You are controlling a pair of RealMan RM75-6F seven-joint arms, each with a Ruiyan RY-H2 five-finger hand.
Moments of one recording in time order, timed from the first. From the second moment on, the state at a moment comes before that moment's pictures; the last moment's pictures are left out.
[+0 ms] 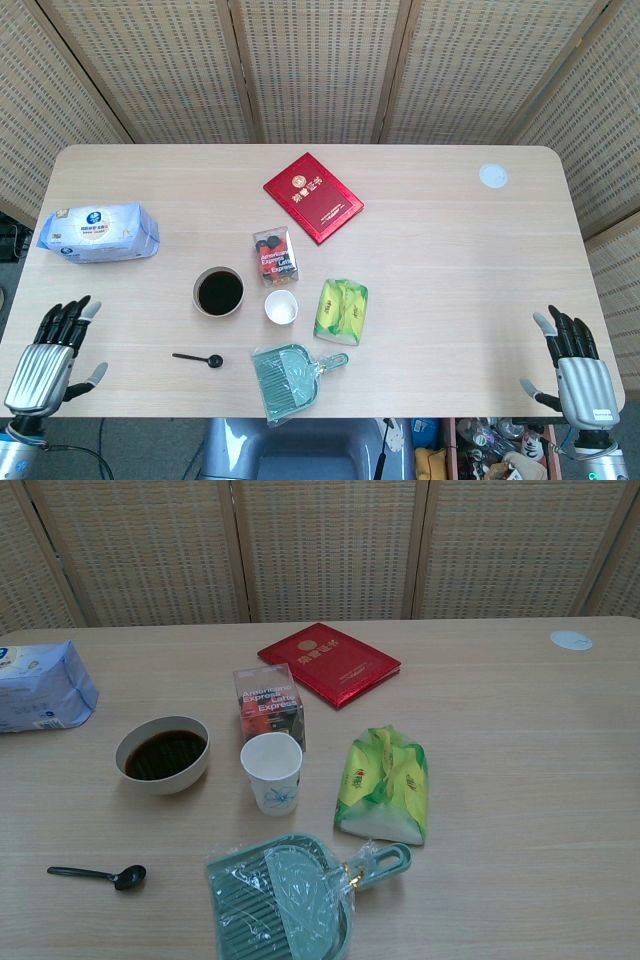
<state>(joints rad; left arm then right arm) -0.06 -1.23 0.04 -1.60 1.63 1.48 0.12 0.00 -1.29 0.02 -1.47 -1.57 1.57 0.01</state>
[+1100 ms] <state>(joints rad) -0.31 -1.43 0.01 -1.51 1.50 1.07 0.44 -0.01 -1.30 0.02 -1.45 -1.55 1.55 0.01</state>
